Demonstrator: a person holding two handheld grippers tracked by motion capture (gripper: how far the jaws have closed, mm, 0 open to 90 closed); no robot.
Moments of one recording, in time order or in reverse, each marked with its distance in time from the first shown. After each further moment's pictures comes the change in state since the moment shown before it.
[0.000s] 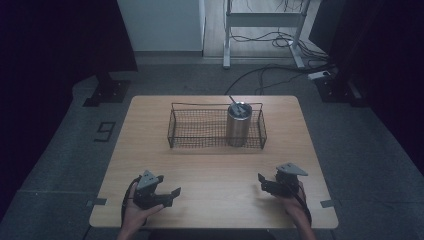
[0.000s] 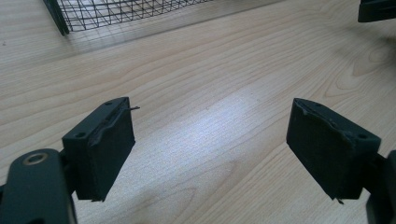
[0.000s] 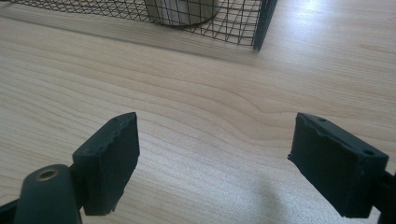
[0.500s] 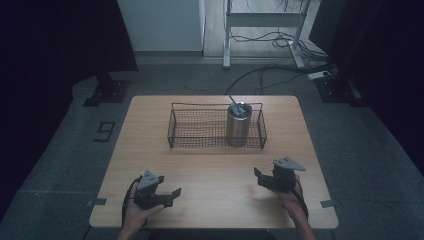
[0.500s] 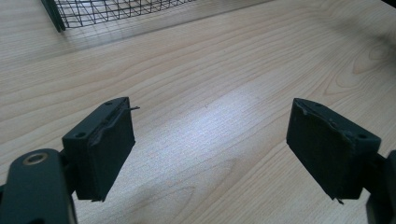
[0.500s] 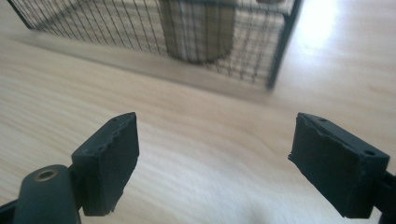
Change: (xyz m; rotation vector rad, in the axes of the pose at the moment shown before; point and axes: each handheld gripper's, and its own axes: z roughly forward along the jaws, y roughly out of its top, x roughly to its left) left arm 0.000 -0.001 0.003 0.007 -0.004 -0.001; right arm 0.009 0.021 -0.001 -0.060 0.030 -0.023
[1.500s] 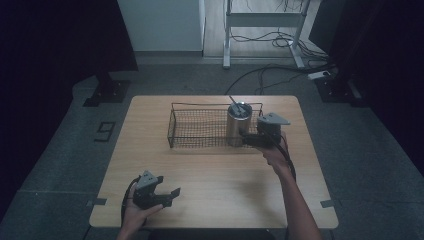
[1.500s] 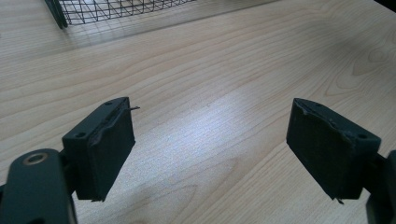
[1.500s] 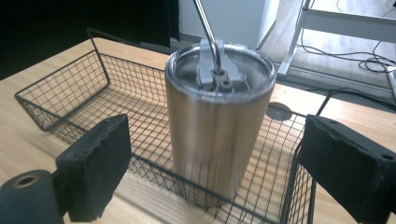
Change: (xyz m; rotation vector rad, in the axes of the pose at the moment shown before) left arm 0.004 -0.002 -0.001 -0.003 -0.008 -0.015; right arm 0.016 0.132 0.038 -0.120 0.025 -0.074
